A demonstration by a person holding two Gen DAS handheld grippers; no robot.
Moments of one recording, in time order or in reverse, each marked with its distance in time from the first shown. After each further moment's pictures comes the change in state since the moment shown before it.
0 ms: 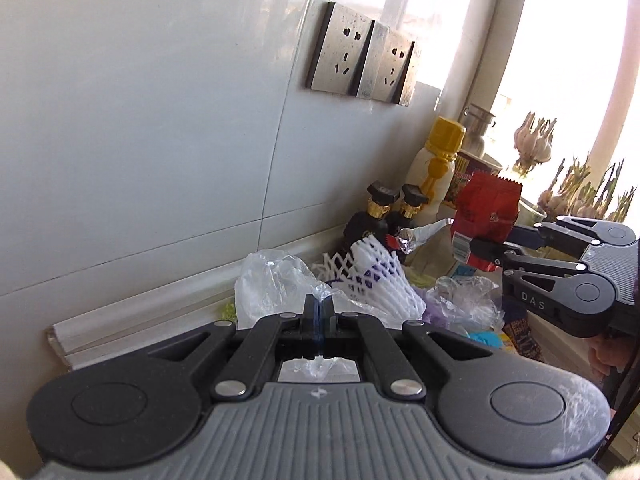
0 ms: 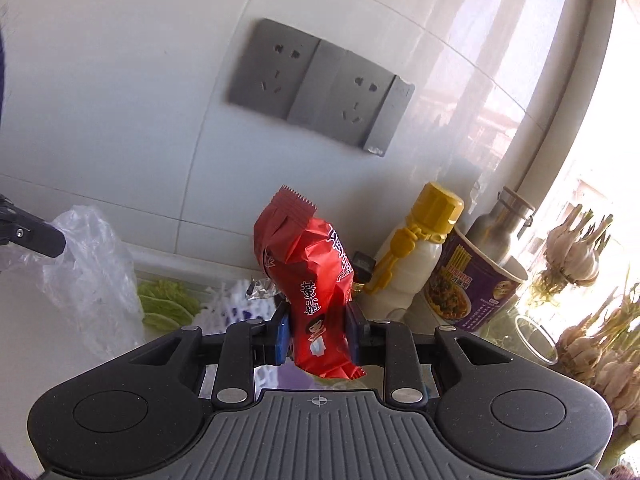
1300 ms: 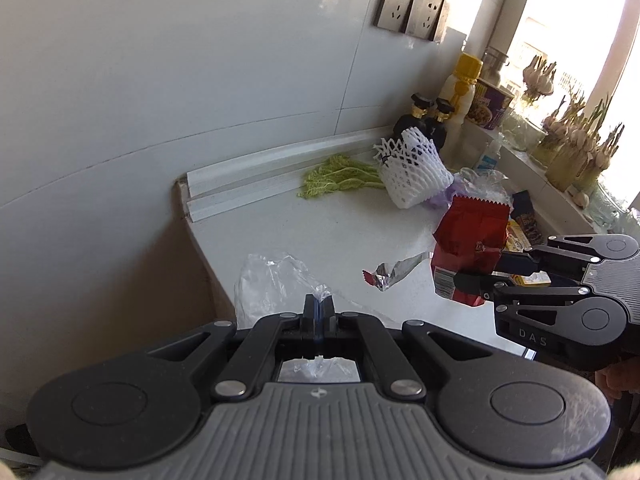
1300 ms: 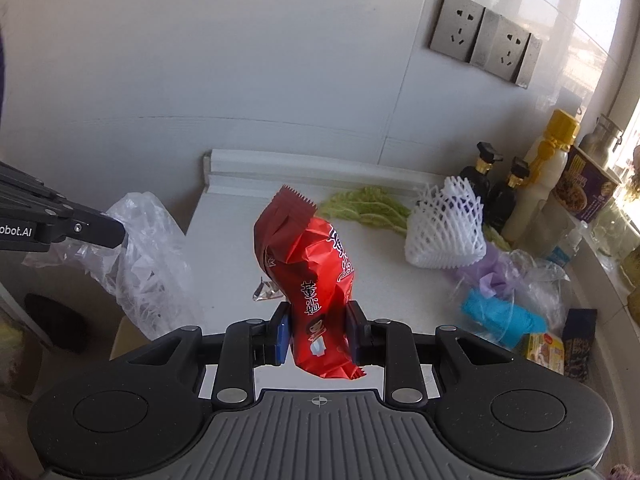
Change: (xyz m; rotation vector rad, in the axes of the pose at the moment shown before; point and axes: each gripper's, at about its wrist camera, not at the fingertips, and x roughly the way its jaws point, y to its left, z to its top) left arm -0.123 0.053 -0.084 -0.038 0.193 0.096; right arm -0.114 0.143 -0.020 0.077 0.243 0.286
